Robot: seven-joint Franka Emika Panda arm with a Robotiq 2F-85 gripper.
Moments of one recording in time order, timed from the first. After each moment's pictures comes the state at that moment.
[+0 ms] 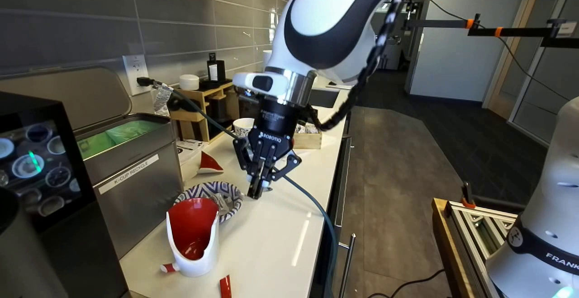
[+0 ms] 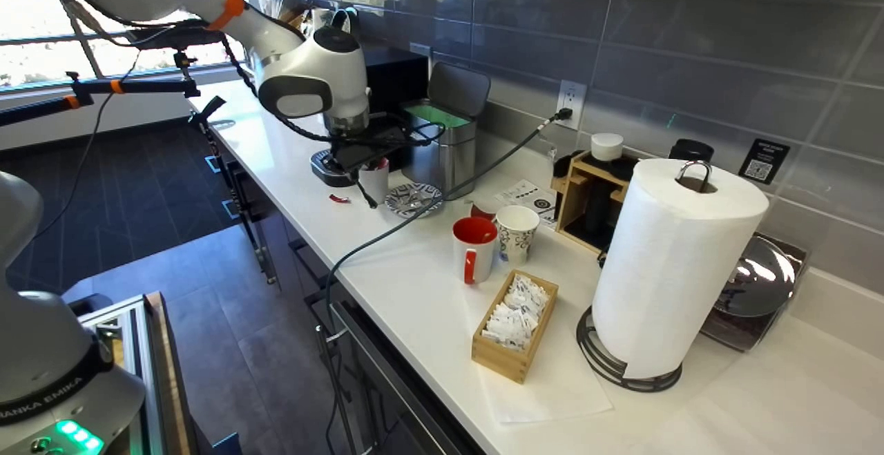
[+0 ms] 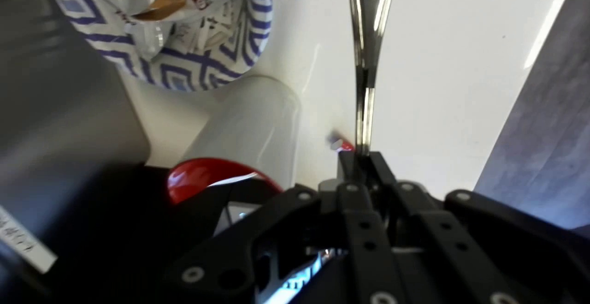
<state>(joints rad) -0.28 0.01 0.45 -2.33 0.58 2.49 -1.90</state>
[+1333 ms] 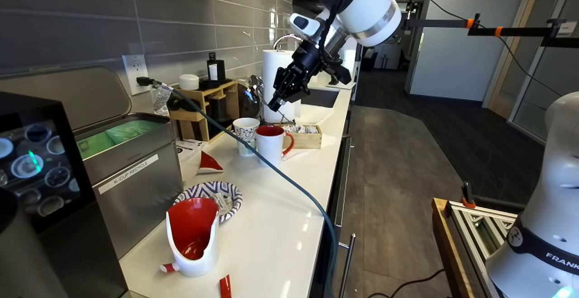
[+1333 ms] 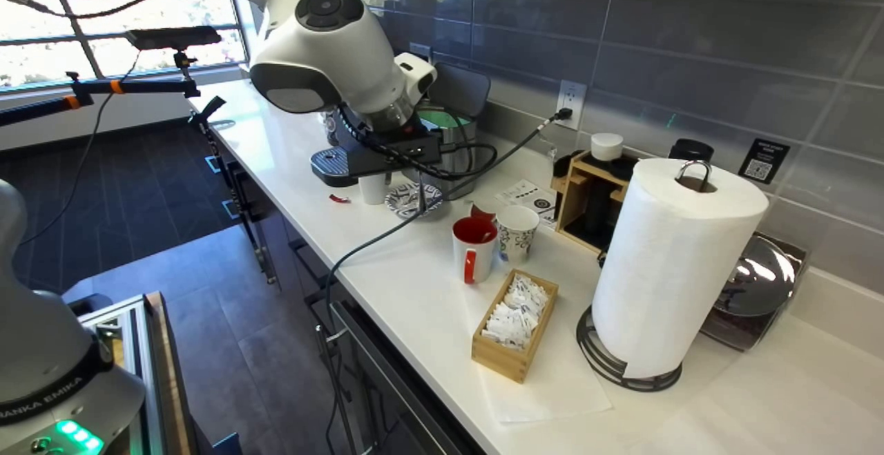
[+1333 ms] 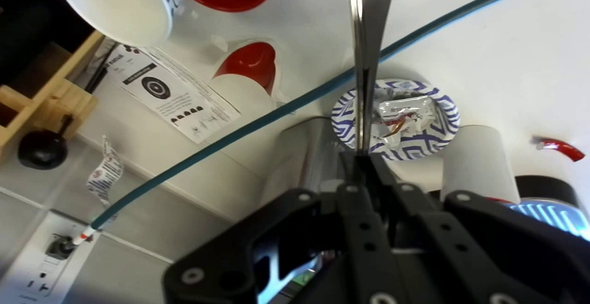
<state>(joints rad) -0.09 -0.14 -0.10 -2.34 0.75 2.59 -1.67</state>
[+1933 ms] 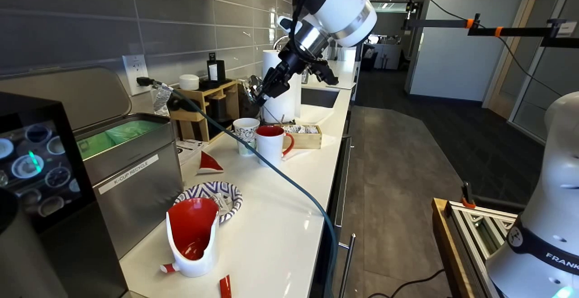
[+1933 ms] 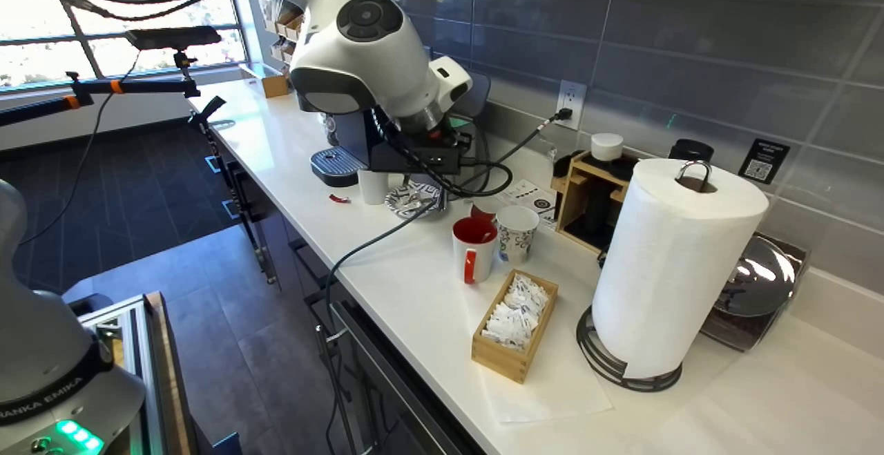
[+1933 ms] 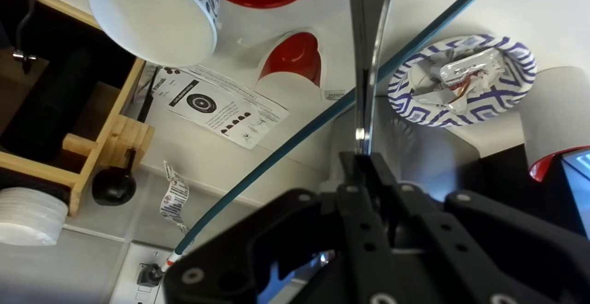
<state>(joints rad) -0.09 0.00 -0.12 -2.19 0.84 2.59 -1.54</state>
